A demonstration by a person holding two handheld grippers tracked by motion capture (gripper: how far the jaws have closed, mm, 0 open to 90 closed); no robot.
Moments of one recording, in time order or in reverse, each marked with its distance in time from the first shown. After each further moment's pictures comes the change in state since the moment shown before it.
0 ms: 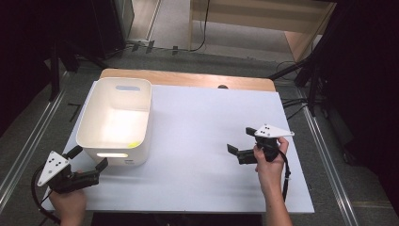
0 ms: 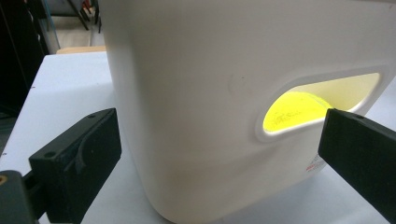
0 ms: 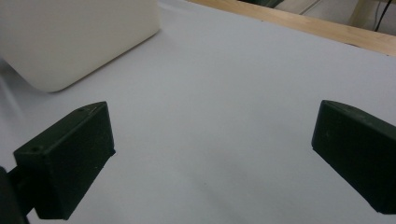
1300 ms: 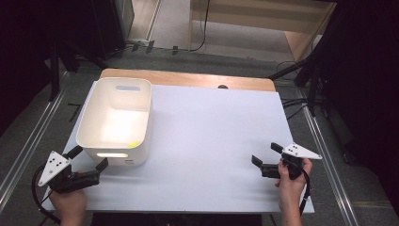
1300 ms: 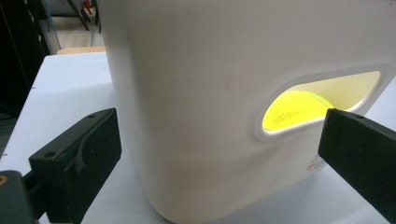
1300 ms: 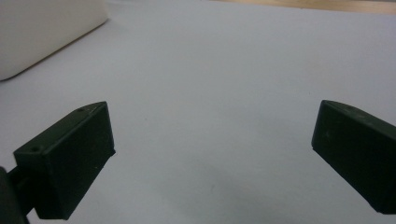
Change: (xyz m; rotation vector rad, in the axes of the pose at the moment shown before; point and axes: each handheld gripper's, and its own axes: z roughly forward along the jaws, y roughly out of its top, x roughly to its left) left arm -0.001 0.000 0.000 -0.001 0.001 0.004; right arm -0.034 -0.070 -0.046 -0.056 -0.125 0.123
